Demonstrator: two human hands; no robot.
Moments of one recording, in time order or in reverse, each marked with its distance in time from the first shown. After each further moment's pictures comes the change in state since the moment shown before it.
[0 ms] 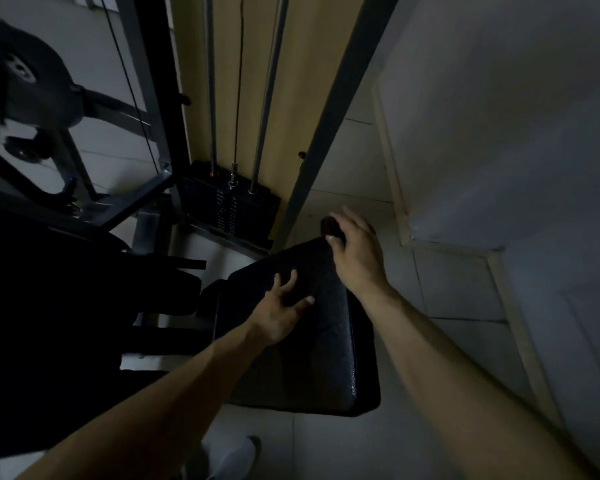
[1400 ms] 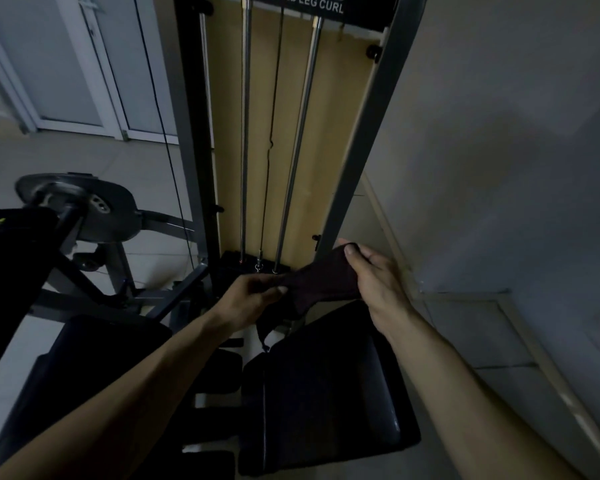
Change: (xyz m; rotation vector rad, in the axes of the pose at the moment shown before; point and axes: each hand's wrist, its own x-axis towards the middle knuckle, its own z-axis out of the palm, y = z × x) left_hand -0.107 0.110 -0.192 -0.171 0.094 0.332; right_hand -0.029 -0.171 -0.095 0.958 0.116 0.209
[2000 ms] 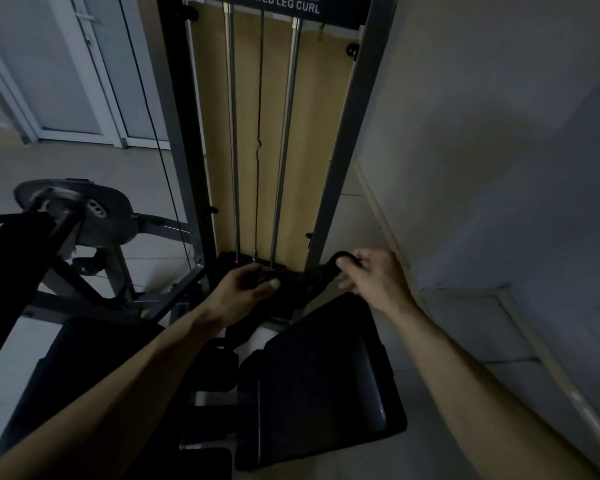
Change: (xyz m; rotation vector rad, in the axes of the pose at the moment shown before) left_hand -0.024 0.016 0.013 0.151 -0.015 0.065; right_hand -0.007 0.006 -0.044 -0.403 -0.022 -0.056
